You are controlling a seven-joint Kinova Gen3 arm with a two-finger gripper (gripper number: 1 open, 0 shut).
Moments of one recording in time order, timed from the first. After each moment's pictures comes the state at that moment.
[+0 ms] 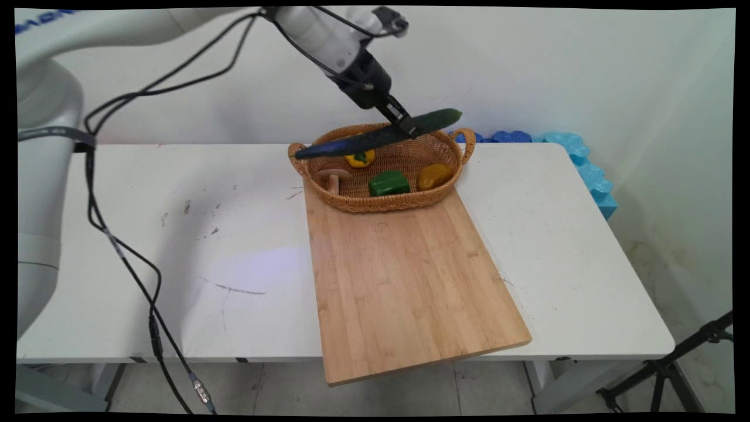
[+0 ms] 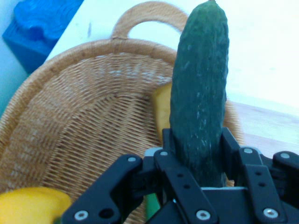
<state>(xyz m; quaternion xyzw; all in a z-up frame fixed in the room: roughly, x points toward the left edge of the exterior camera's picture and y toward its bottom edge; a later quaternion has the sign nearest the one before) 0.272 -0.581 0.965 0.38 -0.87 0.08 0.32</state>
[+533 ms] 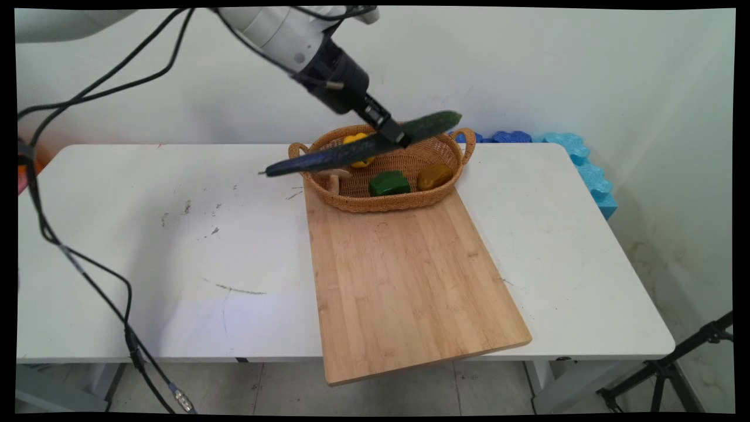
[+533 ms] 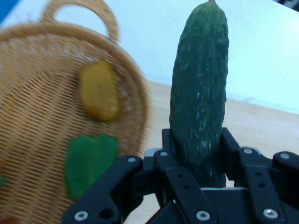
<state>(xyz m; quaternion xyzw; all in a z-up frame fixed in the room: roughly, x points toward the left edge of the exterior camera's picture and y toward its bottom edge) 0.286 -0.491 0.999 0.37 -0.86 0.05 0.35</state>
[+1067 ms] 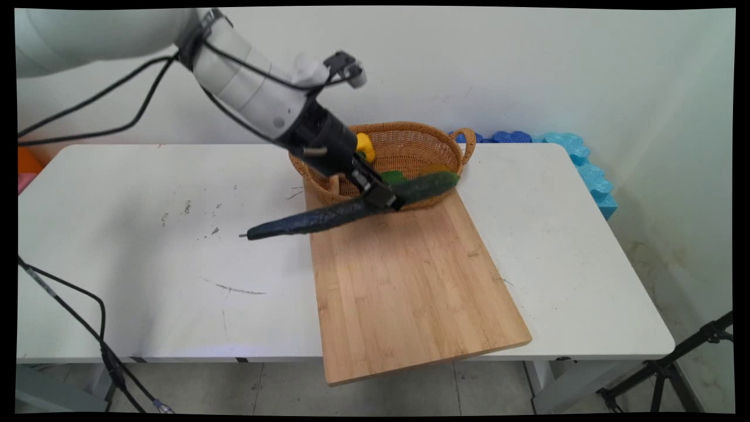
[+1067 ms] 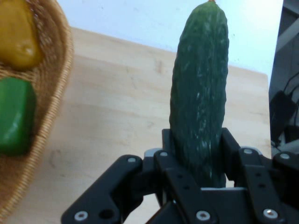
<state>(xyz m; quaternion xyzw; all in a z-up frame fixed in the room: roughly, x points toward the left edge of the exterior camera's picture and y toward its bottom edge) 0.271 -0.410 0.958 0.36 -0.86 0.01 0.35</state>
